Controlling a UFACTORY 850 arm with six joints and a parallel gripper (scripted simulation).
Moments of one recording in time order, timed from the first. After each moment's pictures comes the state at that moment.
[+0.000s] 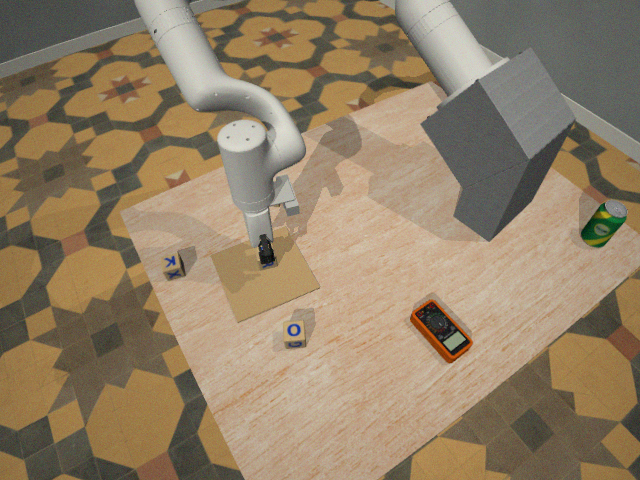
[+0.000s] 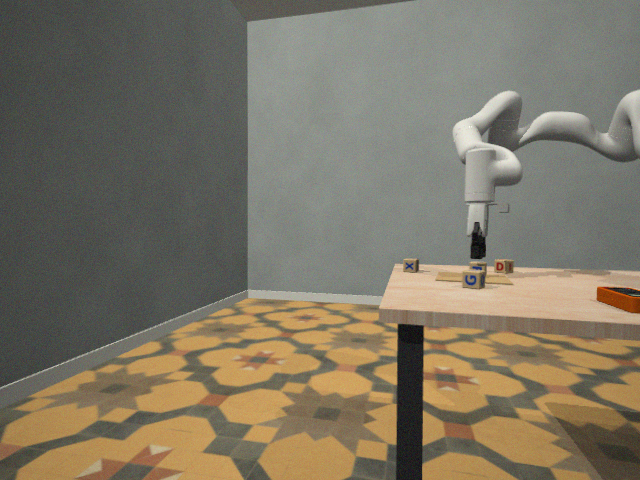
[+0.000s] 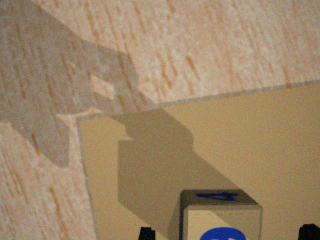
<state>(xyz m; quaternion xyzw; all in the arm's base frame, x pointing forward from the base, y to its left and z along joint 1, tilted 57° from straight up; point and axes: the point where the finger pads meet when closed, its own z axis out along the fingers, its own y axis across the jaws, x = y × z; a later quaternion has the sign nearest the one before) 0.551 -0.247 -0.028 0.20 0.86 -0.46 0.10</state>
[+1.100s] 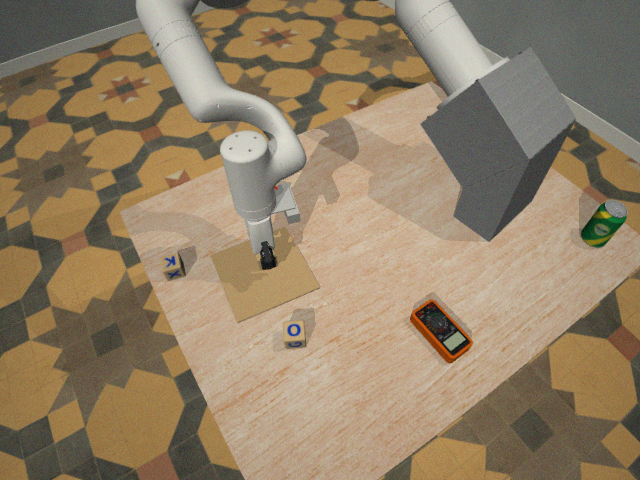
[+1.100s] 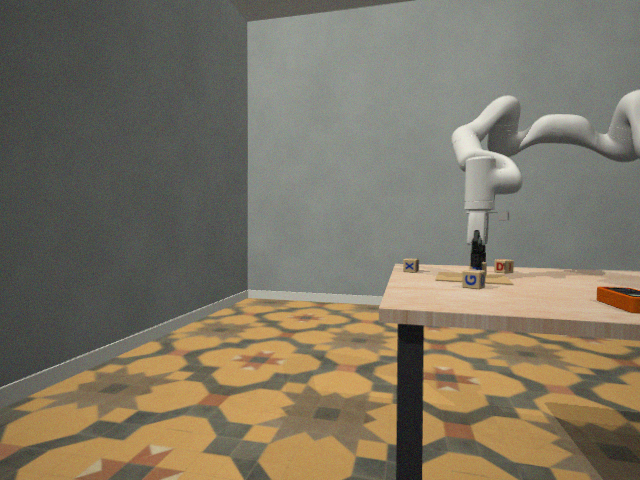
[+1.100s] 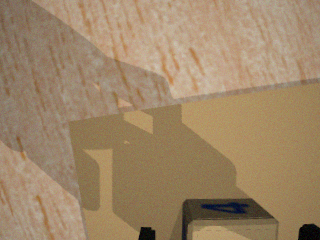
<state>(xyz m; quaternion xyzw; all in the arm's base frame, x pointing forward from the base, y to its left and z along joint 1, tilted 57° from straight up) 0.550 -0.267 -0.041 0.20 0.86 -0.46 0.10</state>
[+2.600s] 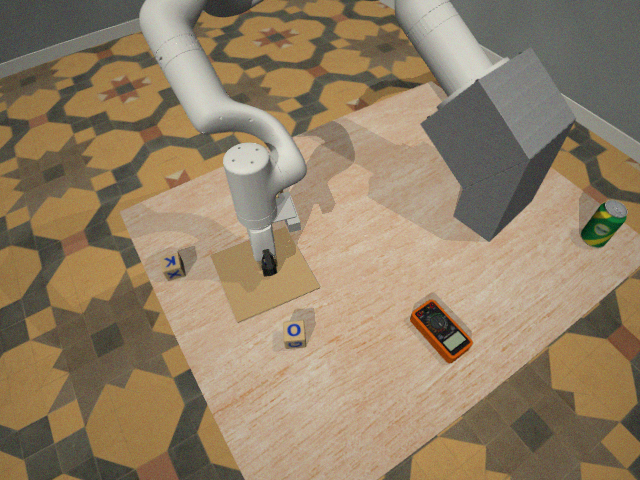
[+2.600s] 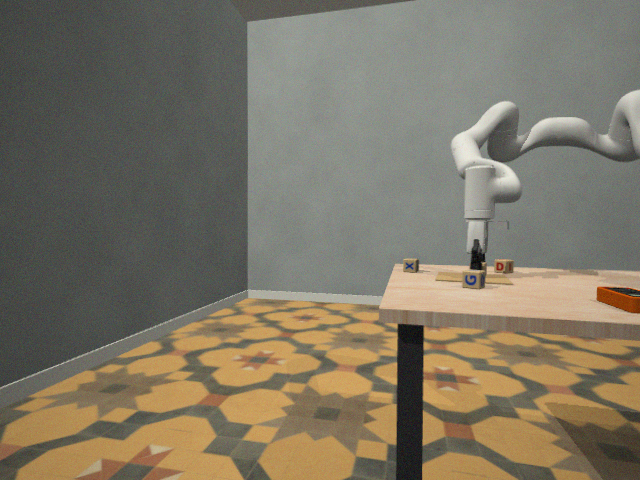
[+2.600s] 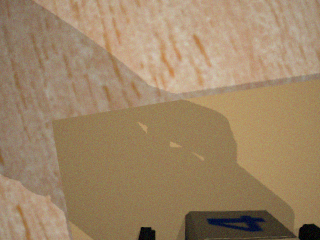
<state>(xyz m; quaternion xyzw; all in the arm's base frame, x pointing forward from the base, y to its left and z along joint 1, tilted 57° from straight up) 0.551 -0.289 -0.056 0.20 0.86 -0.46 0.10</state>
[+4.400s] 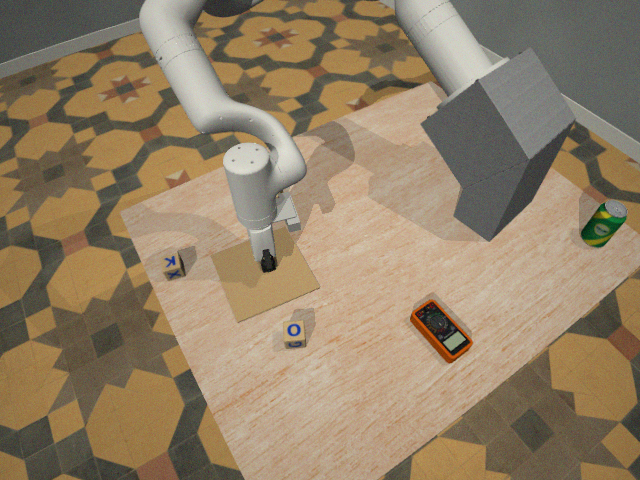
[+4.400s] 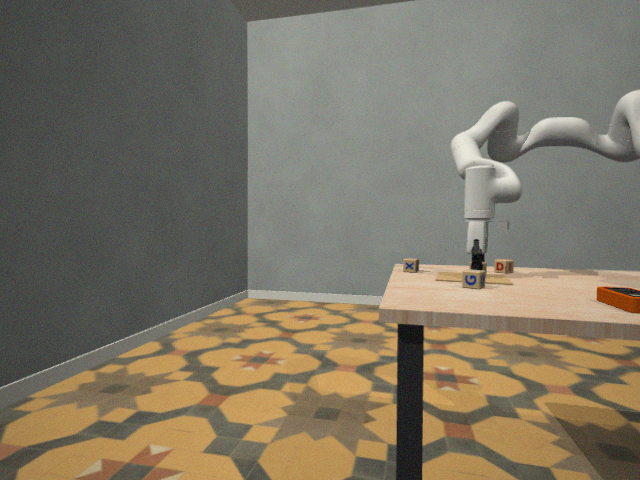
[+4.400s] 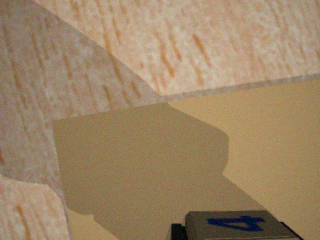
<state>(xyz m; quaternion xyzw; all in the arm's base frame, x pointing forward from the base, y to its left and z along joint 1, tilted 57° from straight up) 0.551 -0.289 -0.056 0.20 0.86 -0.46 0.10</state>
